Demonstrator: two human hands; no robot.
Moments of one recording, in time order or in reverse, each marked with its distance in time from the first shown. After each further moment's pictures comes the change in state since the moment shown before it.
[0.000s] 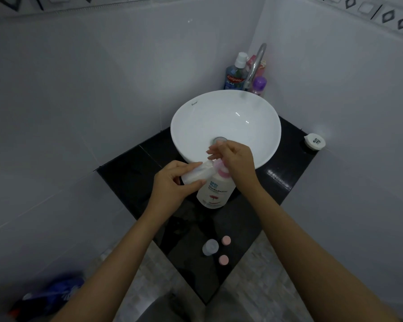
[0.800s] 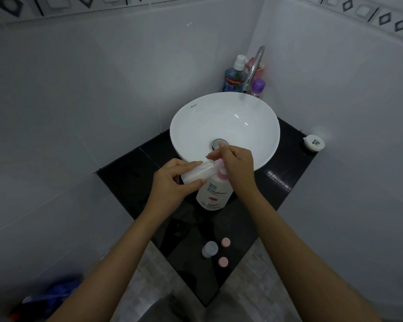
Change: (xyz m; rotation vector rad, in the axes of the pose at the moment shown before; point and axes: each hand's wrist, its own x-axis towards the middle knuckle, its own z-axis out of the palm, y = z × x) left_hand 0.005 0.006 -0.001 0.011 -0.015 0.021; right_hand -0.008 -0.006 0.000 -0.054 0.094 -0.029
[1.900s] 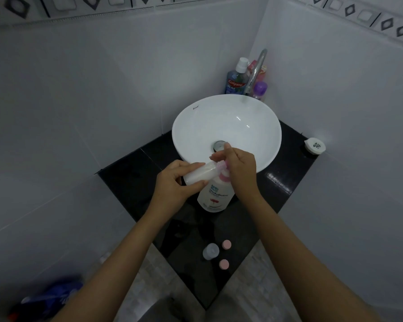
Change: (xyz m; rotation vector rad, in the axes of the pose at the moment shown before) left_hand 0.001 -0.001 0.000 -0.016 -0.001 -0.010; right_hand -0.002 0.003 0.002 0.038 0.033 0.015
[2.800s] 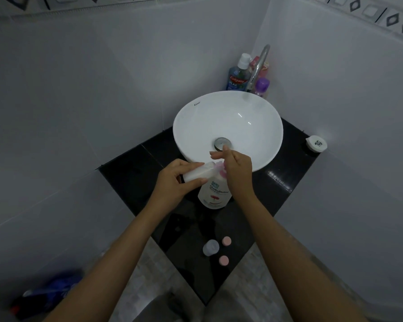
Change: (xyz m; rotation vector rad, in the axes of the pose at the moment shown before) left_hand 0.003 -0.009 -0.002 0.044 -0.051 -0.024; right_hand -0.005 0.014 0.009 0.008 0.014 0.138
